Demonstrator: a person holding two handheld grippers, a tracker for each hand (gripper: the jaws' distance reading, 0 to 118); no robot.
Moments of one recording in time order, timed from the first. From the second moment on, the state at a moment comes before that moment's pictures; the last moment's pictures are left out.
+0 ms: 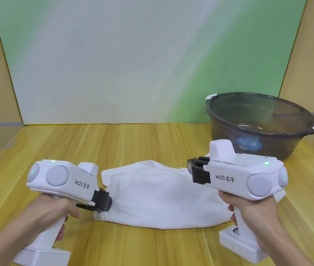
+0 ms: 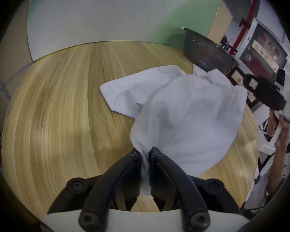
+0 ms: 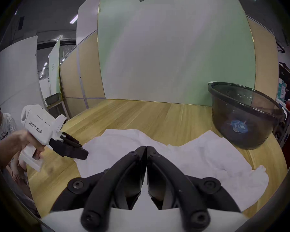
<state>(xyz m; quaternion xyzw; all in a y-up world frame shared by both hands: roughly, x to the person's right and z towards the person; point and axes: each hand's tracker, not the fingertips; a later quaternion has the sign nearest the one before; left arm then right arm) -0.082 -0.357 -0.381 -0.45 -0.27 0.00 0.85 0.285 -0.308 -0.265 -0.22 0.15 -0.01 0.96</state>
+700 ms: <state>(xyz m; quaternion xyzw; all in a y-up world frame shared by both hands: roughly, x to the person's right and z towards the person) -0.068 -0.334 -0.338 -0.35 -0.19 -0.03 0.92 0.483 -0.295 -0.285 -0.37 0.00 -0.08 0.92</state>
